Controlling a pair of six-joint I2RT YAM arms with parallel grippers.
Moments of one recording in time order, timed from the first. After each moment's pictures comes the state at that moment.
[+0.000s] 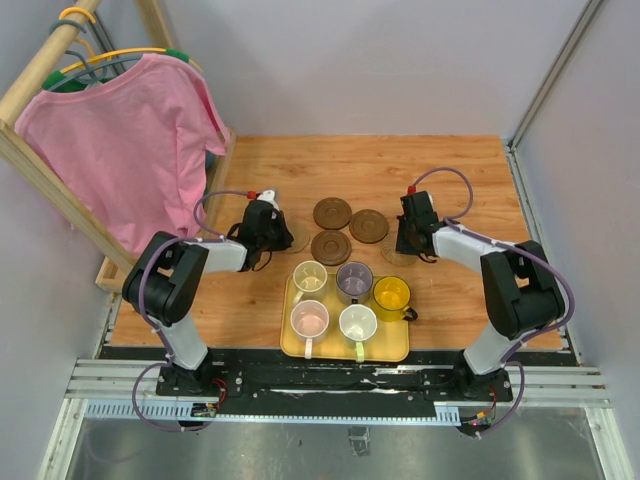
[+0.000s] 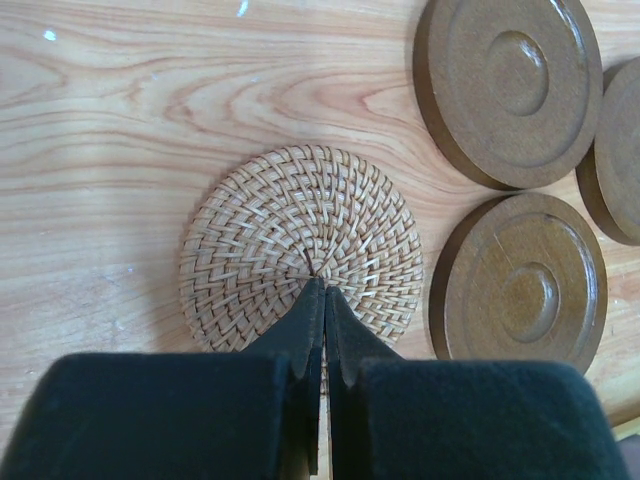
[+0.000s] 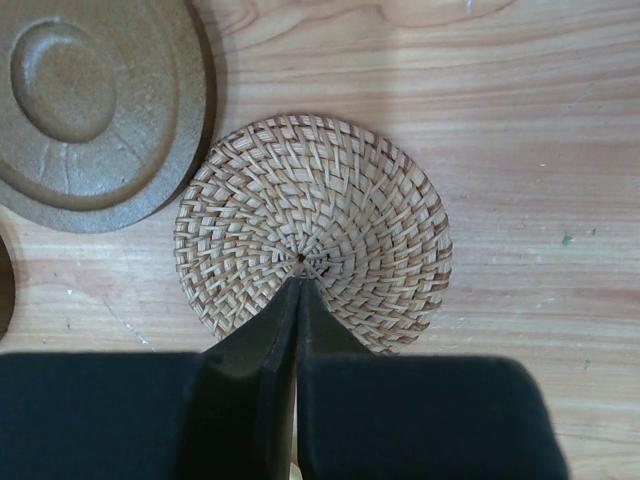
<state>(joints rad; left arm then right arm) -0.40 1.73 0.75 0.36 0.02 -0.46 0.35 1.65 0.90 -0.22 0.13 0.37</state>
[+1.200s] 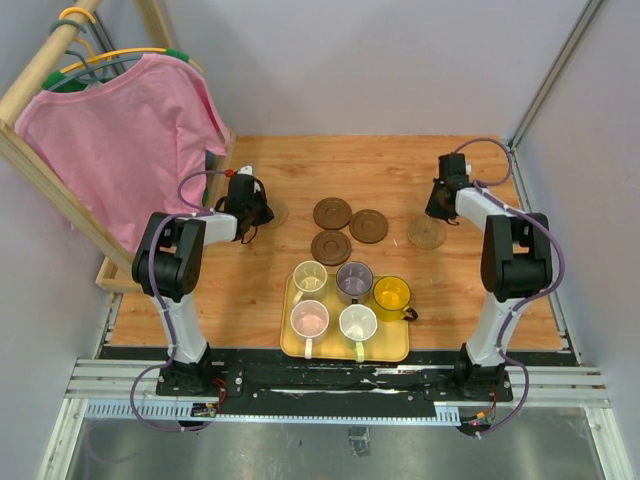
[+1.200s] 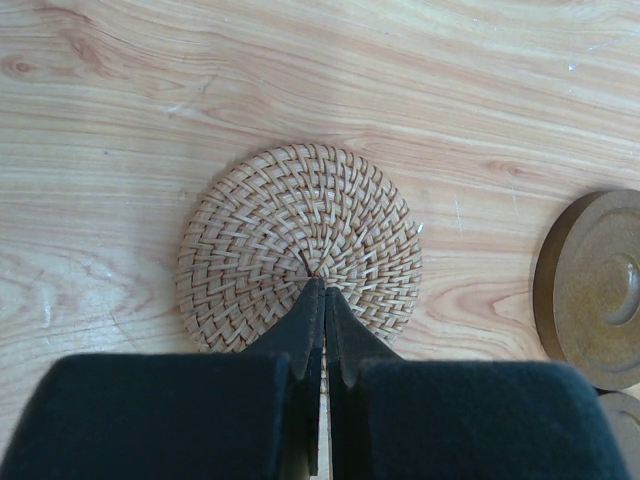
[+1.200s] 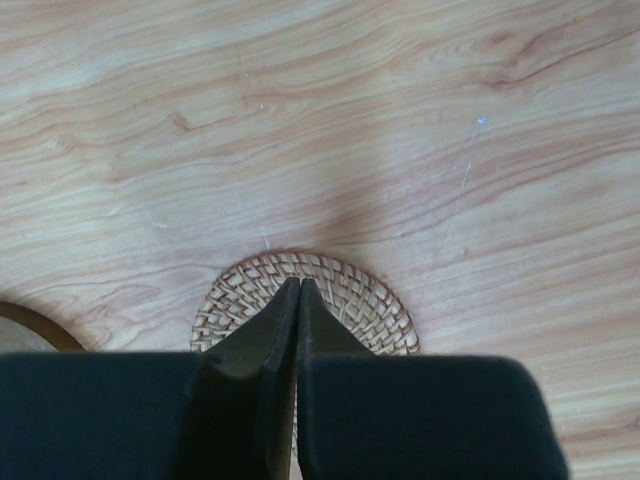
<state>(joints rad) -0.22 1.90 1.02 0.24 0.01 -0.47 0.07 1.91 1.30 -0.34 0.13 0.37</state>
